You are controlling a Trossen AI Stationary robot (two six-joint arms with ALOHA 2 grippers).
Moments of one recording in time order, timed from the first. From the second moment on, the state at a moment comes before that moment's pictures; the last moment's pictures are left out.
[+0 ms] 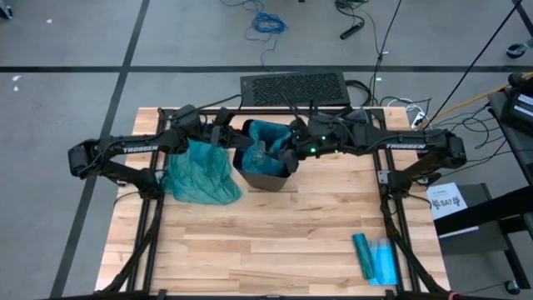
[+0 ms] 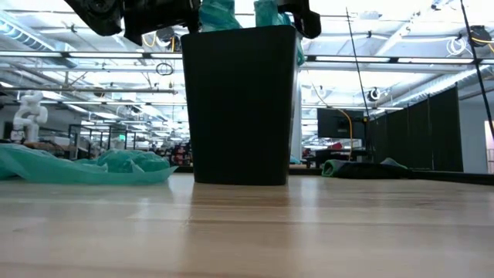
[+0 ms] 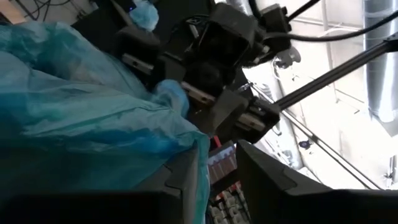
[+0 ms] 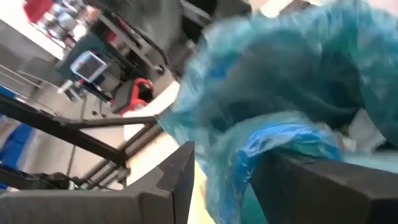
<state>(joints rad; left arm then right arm) 0.42 1.24 0.74 0.71 0.71 -1.16 -0.08 1.42 1.32 -0.31 -0.05 0.67</state>
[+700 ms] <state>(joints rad) 0.42 1.24 0.74 0.58 0.71 -1.16 -0.09 1.39 1.32 -0.45 -0.05 0.56</state>
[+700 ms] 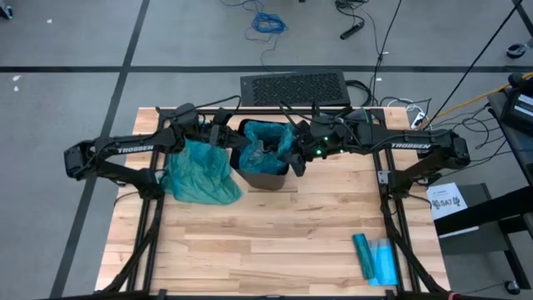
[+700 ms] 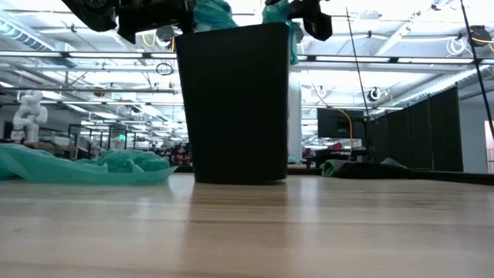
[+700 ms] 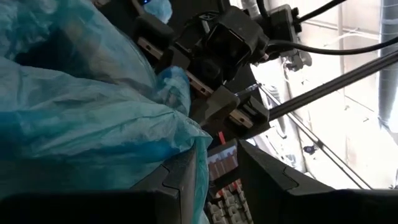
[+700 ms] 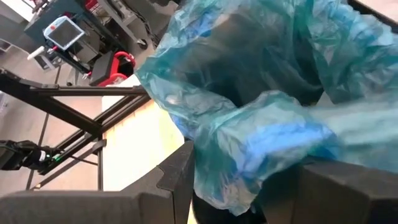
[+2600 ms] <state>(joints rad) 0.39 1.17 1.10 -0.35 0.56 -0.81 -0.11 1.29 1.32 -0.51 0.00 0.48</state>
